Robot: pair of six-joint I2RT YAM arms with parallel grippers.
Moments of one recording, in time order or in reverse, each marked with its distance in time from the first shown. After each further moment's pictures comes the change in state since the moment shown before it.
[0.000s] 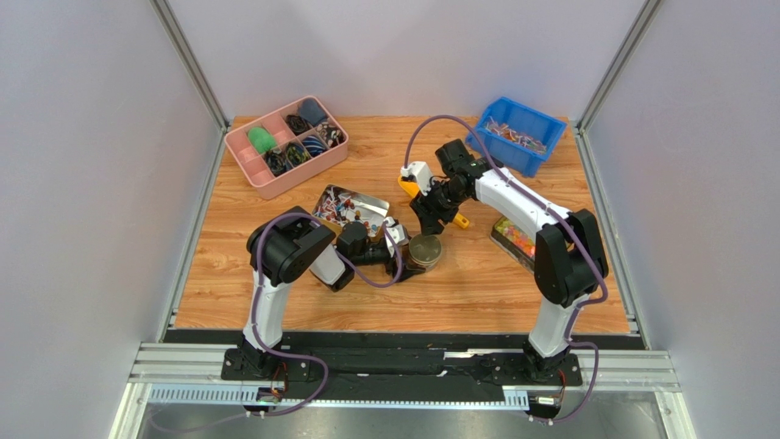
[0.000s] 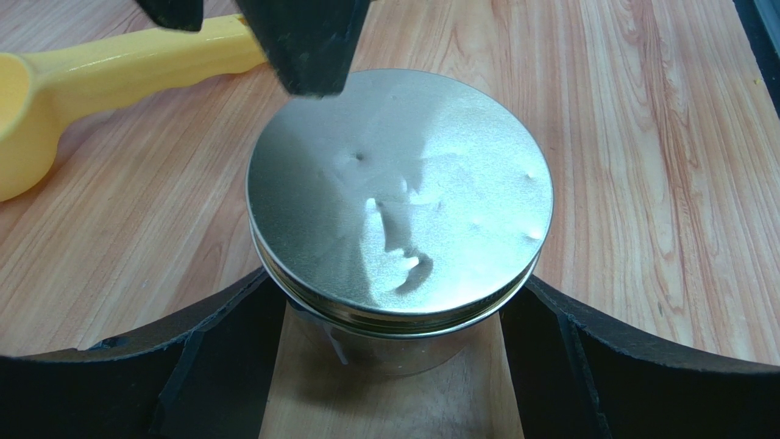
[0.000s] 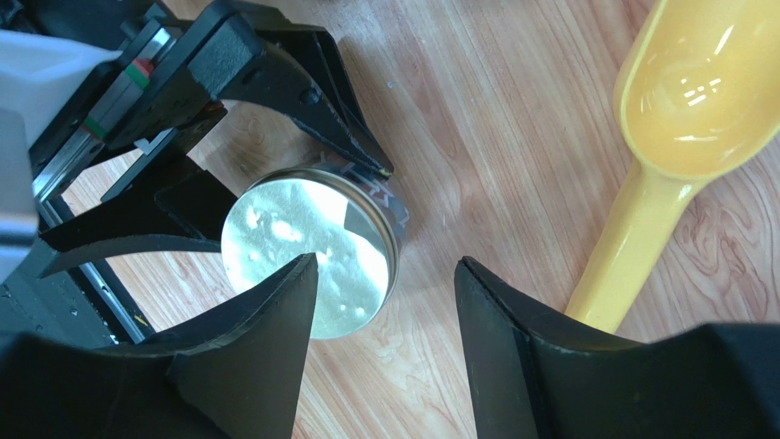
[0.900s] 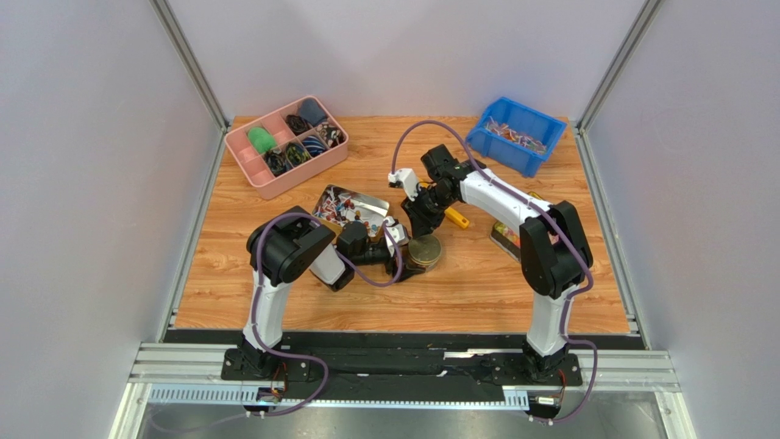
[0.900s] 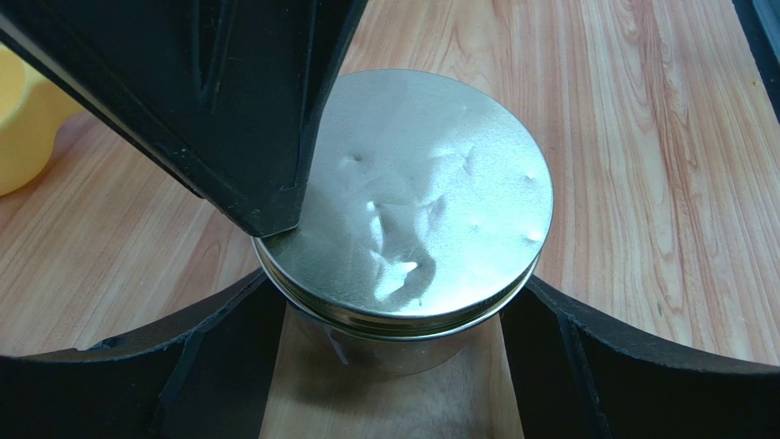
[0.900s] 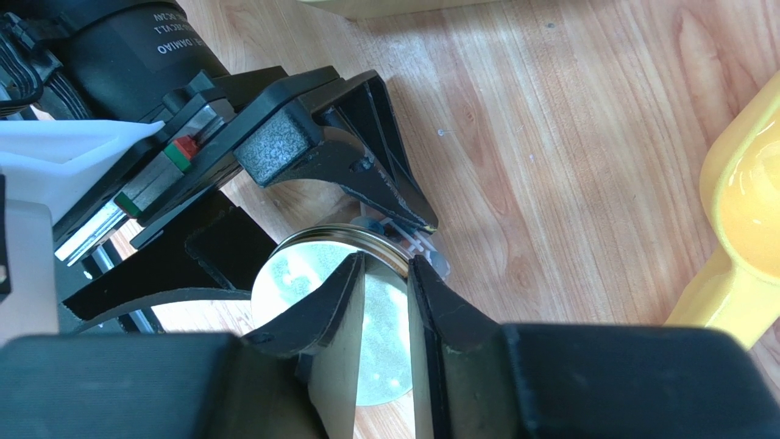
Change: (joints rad) left arm 0.001 0.000 0.002 -0.007 0.001 -0.005; right arm 0.048 0.106 0.045 0.019 -0.057 0.023
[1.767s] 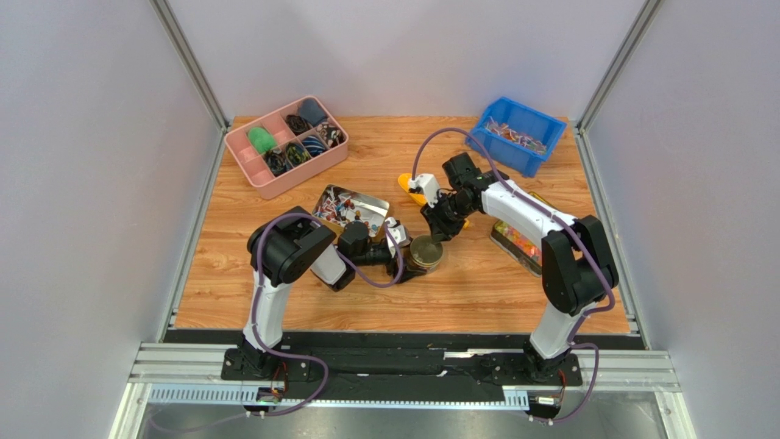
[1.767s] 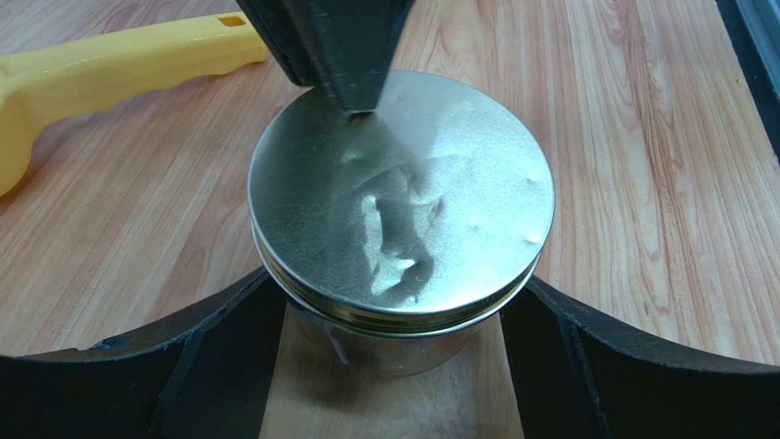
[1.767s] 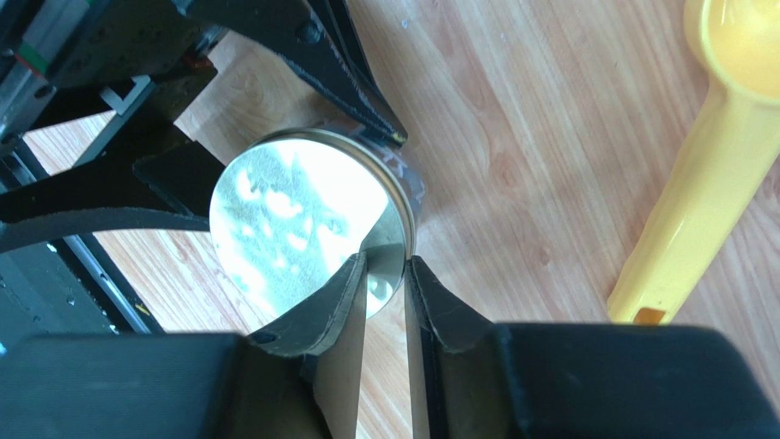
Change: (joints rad) left arm -0.003 0.000 0.005 -0.009 0.011 0.000; right arm -0.061 -0.163 -0.203 0.056 0.053 -0.002
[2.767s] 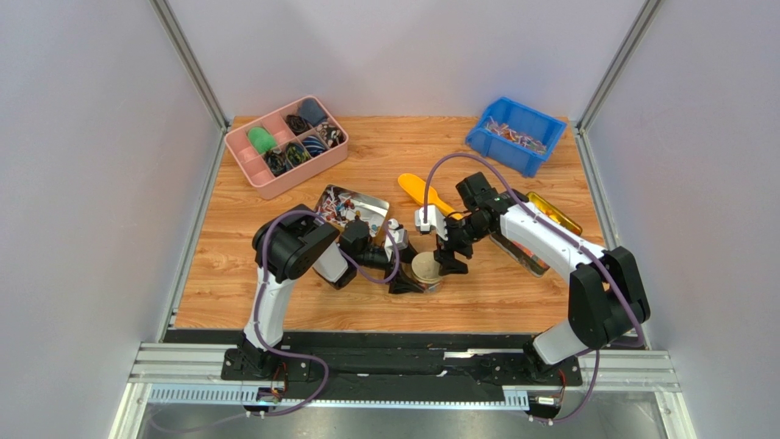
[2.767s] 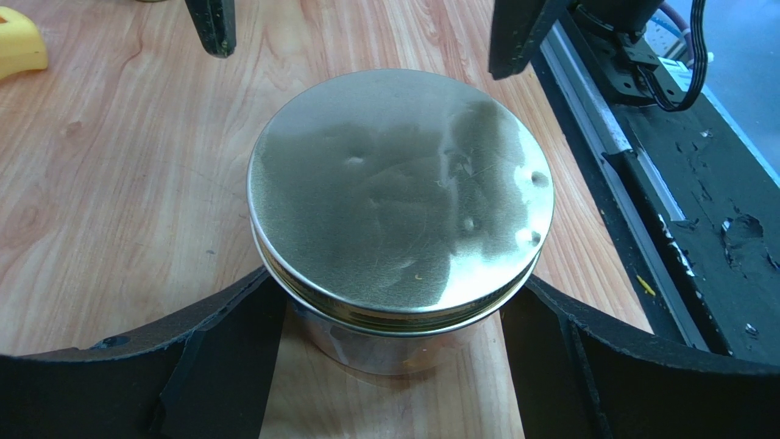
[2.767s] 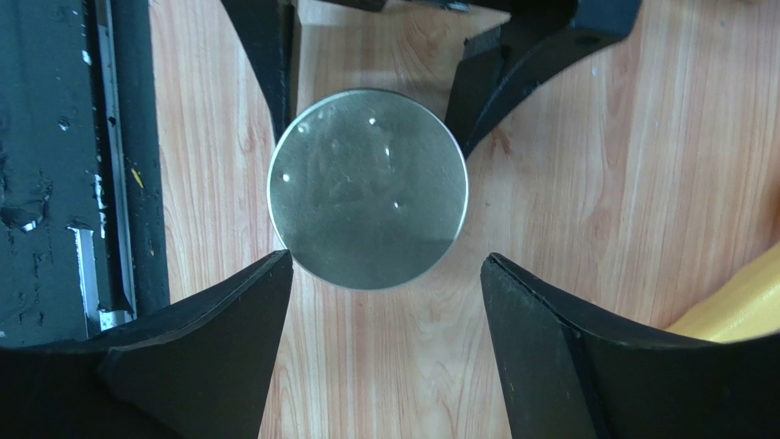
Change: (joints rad) left arm 0.009 0.047 0.035 0.025 0.337 -0.163; right arm 0.011 -0.232 -0.211 -0.072 -0.199 -0.531
